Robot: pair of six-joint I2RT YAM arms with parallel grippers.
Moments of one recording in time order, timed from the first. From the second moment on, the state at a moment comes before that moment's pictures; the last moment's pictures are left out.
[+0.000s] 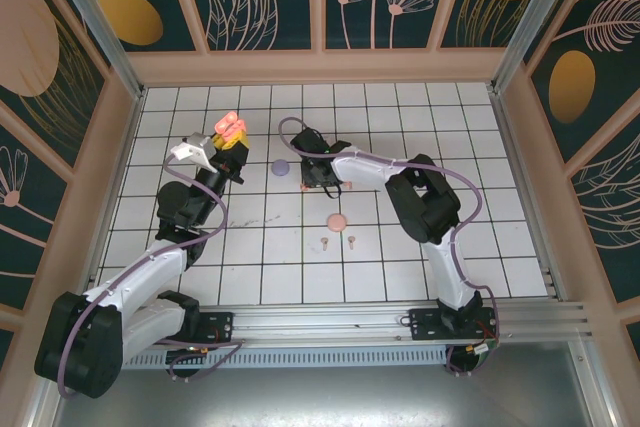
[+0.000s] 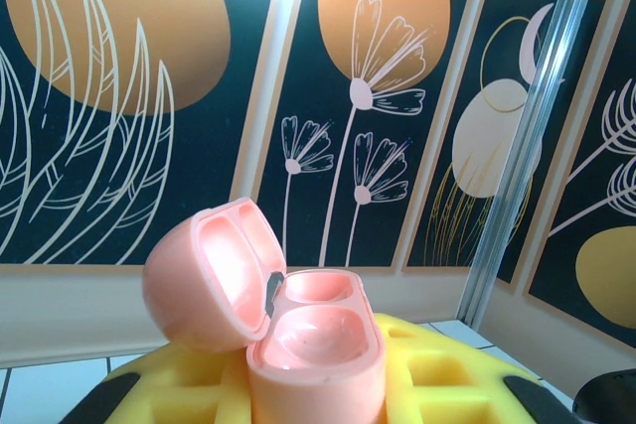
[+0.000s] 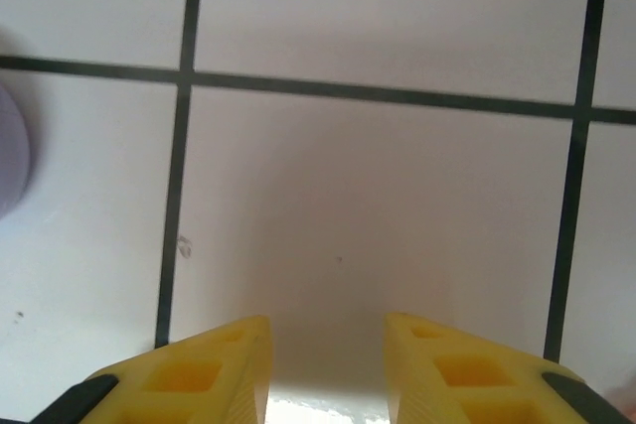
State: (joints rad) left arm -0.35 1.04 0.41 0.94 0.13 -0.31; right arm 0.77 2.16 1.57 -0.56 0.19 0.57
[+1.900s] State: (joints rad) left arm -0.35 1.04 0.41 0.94 0.09 -0.31; right arm 0.84 2.16 1.64 -0.61 0.17 0.76
